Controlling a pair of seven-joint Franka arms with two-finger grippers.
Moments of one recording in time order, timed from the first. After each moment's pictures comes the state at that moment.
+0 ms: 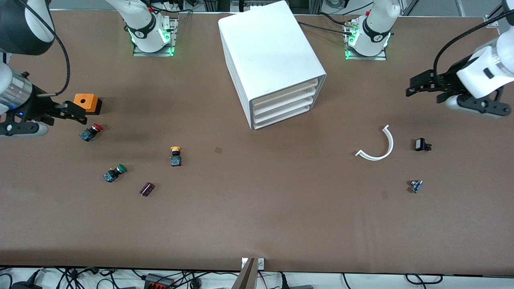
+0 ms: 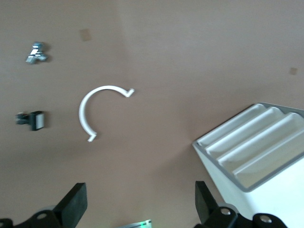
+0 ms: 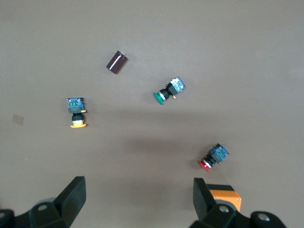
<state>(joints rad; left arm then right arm) 0.00 0.05 -0.06 -1.59 -0.21 1.49 0.07 0.02 0.12 -0.01 -1.68 0.00 1.78 -0.05</state>
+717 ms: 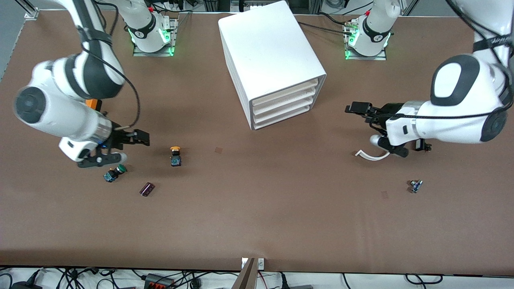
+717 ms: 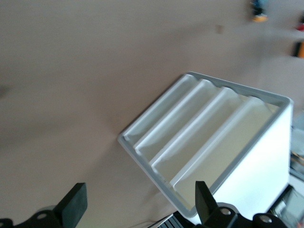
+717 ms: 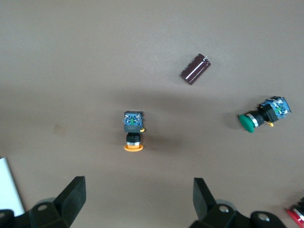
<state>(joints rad) -0.06 0.36 -0.08 -1.58 -0.57 1.49 0.27 0.20 0.34 0.00 -1.69 0.08 1.97 0.04</state>
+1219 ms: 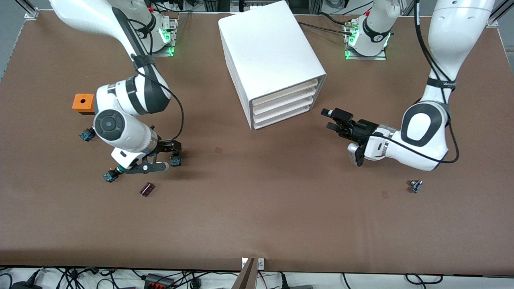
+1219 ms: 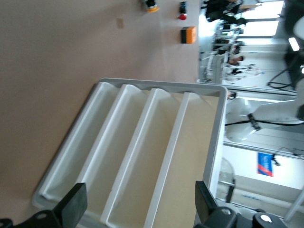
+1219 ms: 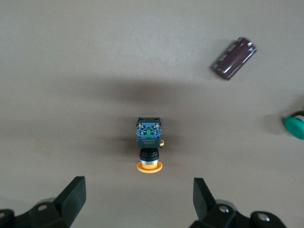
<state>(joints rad) -0.04 0.54 -0.09 -1.71 -0.98 1.48 0.66 0.31 0.49 0.00 -1.69 0.01 2.06 0.20</state>
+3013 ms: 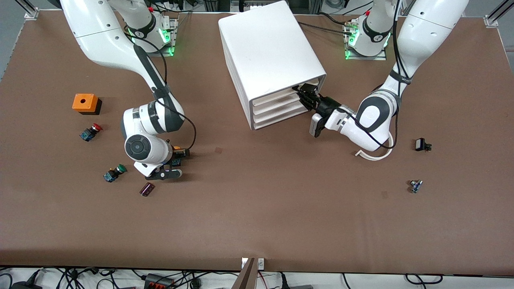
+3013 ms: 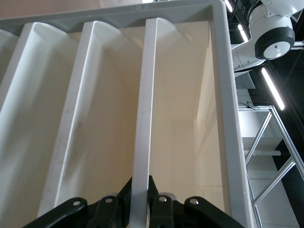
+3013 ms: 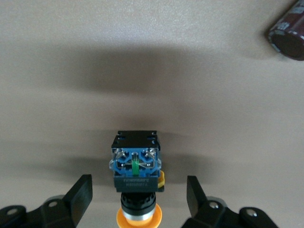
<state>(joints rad) -0.05 0.54 -0.25 -1.95 -1.08 1.51 0.95 0.31 0.68 0.00 -1.70 0.01 2.18 0.19</state>
